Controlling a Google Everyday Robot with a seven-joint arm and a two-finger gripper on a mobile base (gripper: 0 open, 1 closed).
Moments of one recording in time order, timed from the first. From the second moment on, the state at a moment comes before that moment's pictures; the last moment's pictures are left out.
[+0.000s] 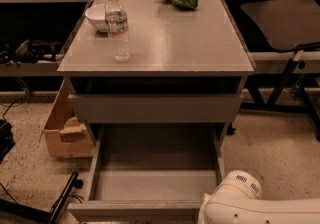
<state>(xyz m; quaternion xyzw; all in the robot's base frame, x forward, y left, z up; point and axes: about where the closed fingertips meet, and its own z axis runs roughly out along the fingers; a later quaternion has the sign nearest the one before) 0.304 -0.135 0.513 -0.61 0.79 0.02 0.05</state>
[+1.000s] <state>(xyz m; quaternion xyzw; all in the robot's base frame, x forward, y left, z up) 0.310 -0.141 0.425 -0.61 0.79 0.01 0.05</state>
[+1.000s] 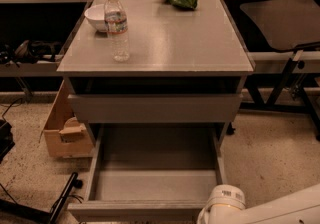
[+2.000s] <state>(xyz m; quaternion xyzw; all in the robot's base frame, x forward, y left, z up) 0.312 -0.129 0.415 -0.62 0.79 0.00 0.06</state>
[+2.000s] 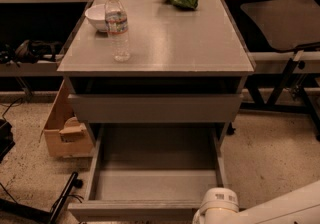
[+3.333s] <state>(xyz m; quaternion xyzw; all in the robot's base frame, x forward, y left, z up) 0.378 -0.111 0.371 -0.53 0.83 -0.05 0.14</state>
